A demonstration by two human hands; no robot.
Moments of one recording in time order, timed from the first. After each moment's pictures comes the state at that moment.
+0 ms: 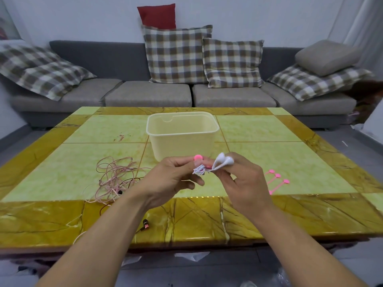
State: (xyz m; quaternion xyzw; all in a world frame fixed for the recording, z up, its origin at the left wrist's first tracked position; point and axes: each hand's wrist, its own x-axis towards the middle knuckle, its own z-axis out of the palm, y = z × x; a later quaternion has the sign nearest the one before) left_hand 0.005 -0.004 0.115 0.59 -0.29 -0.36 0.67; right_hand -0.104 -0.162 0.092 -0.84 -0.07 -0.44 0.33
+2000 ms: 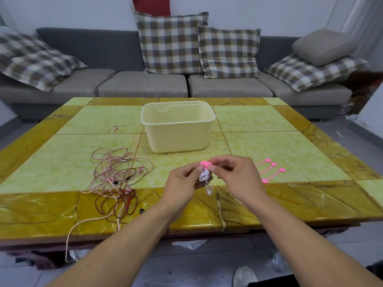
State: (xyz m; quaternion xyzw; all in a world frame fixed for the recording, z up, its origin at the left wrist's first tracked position) left_hand -0.023 -0.039 0.042 0.61 -0.18 -0.25 0.73; right_hand -0.105 -0.168 0.075 -0.78 0.19 -0.23 0.55
